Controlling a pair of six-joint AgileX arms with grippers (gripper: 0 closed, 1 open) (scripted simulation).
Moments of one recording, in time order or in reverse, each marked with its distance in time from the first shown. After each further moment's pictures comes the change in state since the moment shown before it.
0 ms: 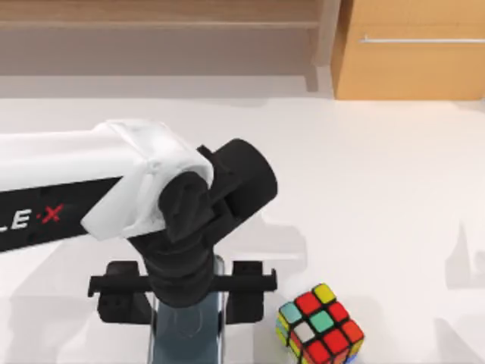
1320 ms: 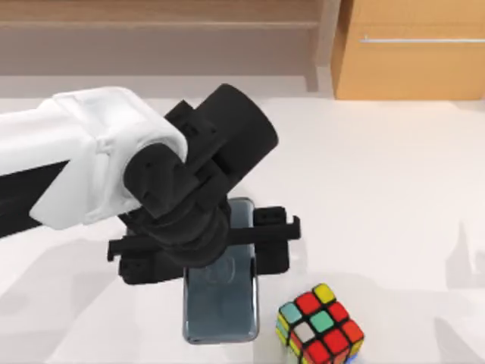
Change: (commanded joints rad) left arm 0.008 -0.114 0.056 0.116 0.004 0.008; right arm 0.000 0.000 0.000 0.000 0.000 0.000
